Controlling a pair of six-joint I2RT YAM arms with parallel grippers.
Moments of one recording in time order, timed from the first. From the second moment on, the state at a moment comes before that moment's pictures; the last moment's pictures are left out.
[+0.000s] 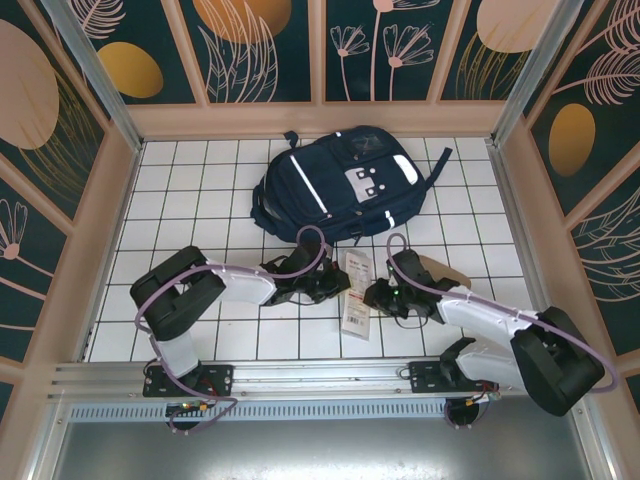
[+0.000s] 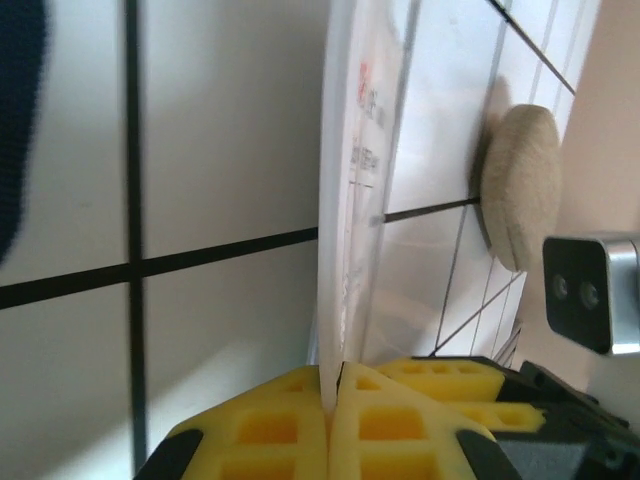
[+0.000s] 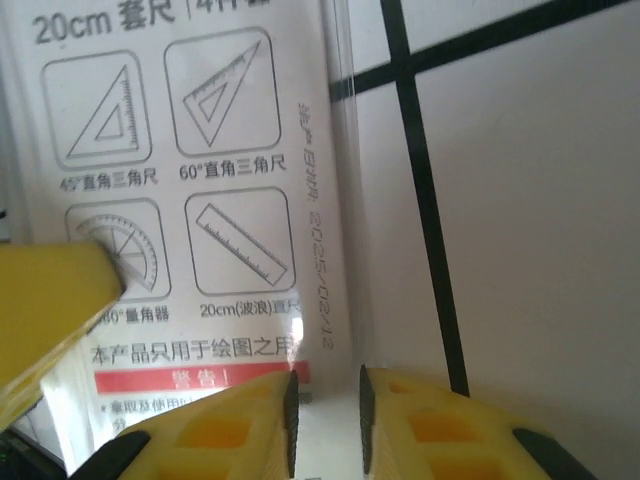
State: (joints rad) left arm -0.92 1.78 0.77 0.33 0.34 -1.29; right arm 0.62 1.14 0.38 -0.24 -0.30 0.96
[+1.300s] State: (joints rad) left arm -0.25 1.24 0.87 -0.40 0.20 -0.91; right arm 0.73 2.07 1.80 -0.65 0.11 0.43
